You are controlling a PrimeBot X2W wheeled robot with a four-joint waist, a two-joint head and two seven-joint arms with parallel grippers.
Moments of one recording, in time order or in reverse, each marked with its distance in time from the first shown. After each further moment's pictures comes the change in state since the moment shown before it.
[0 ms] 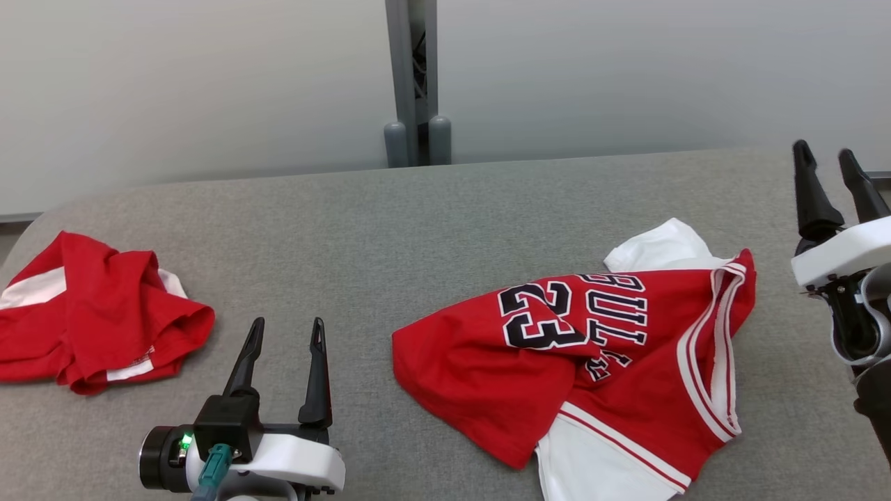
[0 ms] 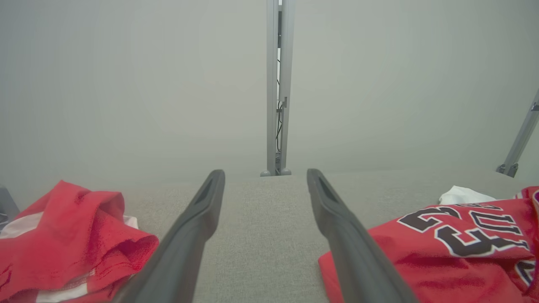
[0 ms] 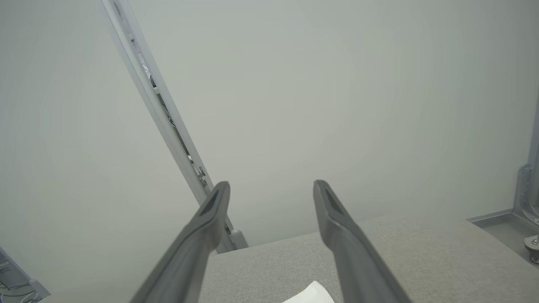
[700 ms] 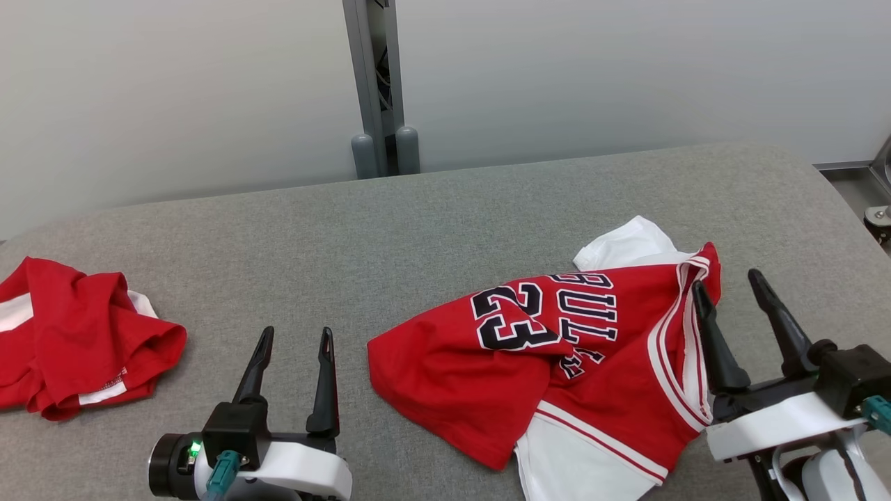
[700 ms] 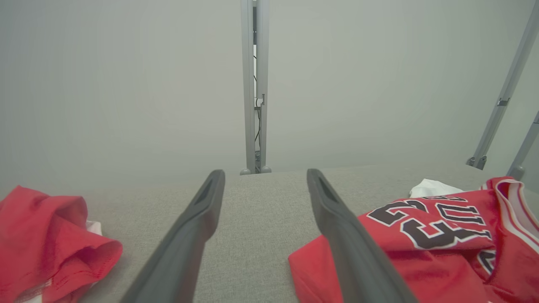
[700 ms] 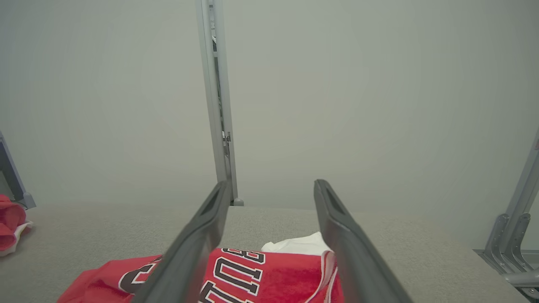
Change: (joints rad) left arm 0.015 0.000 -0.018 -0.006 -0.012 -0.001 0.000; right arm 0.582 0.224 -0.258 -0.665 -0.648 0.000 0.000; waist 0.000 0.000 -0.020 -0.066
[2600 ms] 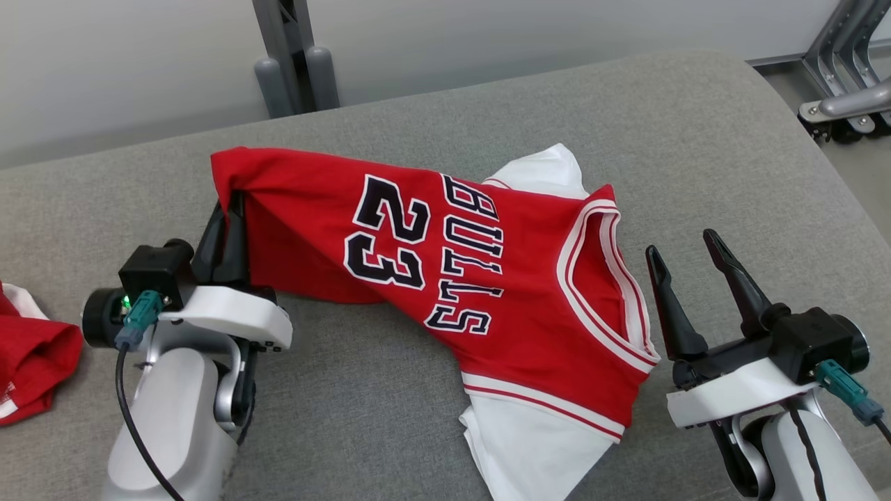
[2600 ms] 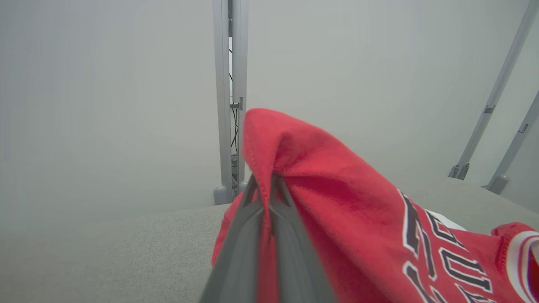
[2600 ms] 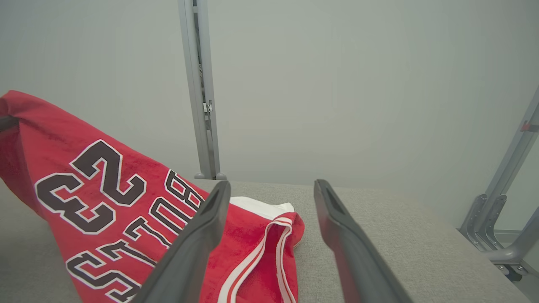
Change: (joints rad) left arm -0.399 0.042 0.107 0.276 -0.077 -0.128 0.000; right arm -0.104 0.053 0.049 0.022 -0.080 0.000 0.000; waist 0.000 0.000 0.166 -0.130
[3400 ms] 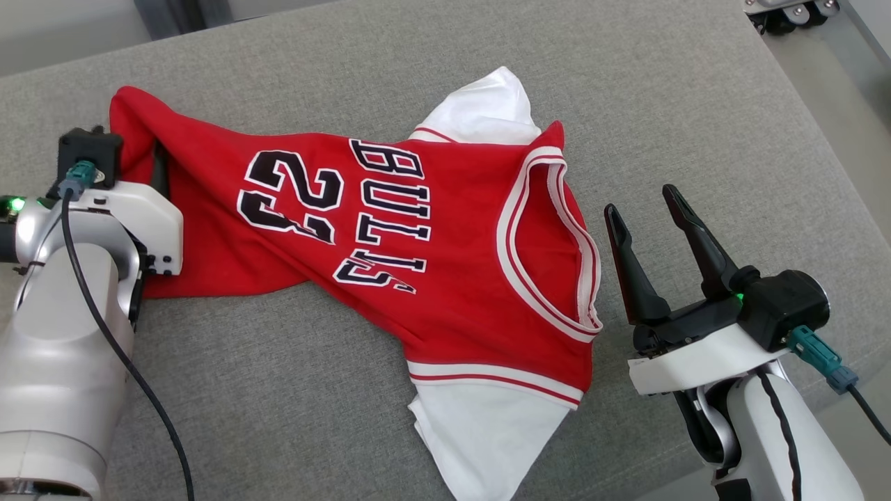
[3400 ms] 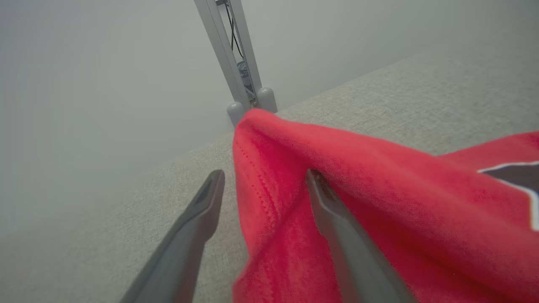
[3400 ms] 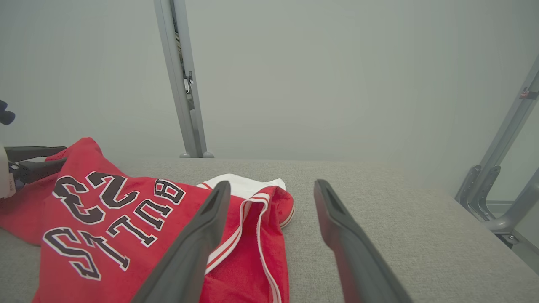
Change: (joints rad) left arm -0.493 0.152 -0.073 0.717 0.219 -0.034 0.023; right arm -0.100 0.052 0.064 -0.014 0.020 0.000 0.000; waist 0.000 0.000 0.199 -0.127
